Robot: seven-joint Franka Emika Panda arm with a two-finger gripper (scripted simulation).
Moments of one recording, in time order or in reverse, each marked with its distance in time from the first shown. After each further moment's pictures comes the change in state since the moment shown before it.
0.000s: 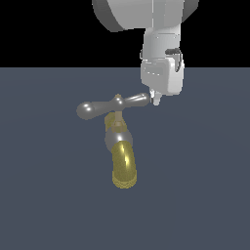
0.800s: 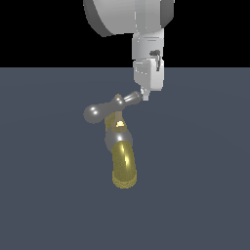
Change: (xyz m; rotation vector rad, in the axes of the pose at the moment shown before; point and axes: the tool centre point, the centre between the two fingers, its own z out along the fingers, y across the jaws) arm 0.017 0.049 0.000 0.000 -0.010 0.031
